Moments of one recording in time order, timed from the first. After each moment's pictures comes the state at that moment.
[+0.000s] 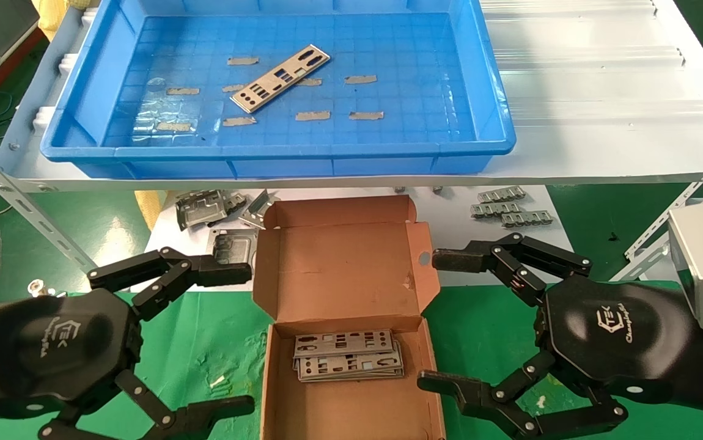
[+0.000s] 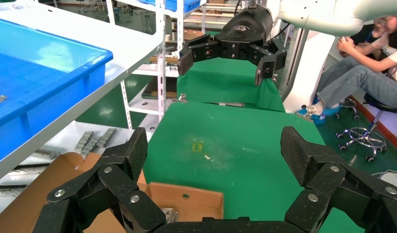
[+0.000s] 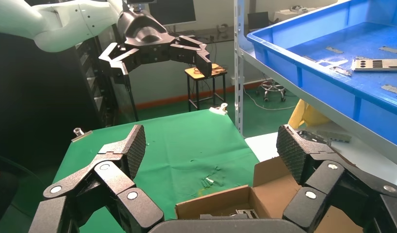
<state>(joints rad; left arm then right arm) -1.08 0.61 0.28 -1.28 0.73 1.50 -0.19 1.11 -0.54 -0.46 1.24 -0.59 -1.41 0.09</state>
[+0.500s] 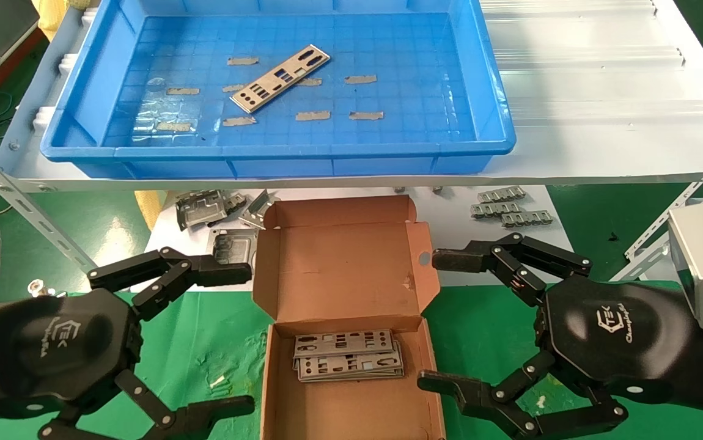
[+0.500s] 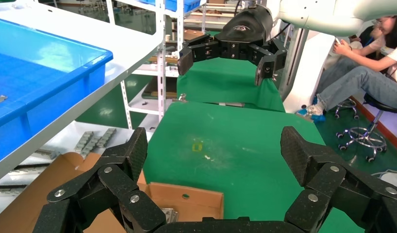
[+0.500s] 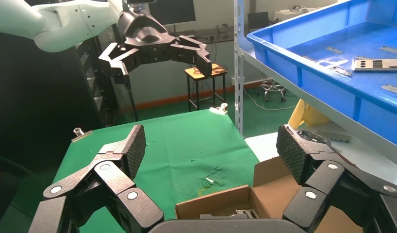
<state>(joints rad) -1.08 0.61 0.28 -1.28 0.73 1.50 -0.19 1.11 -0.54 -0.46 1.24 -0.59 -1.41 0.09</state>
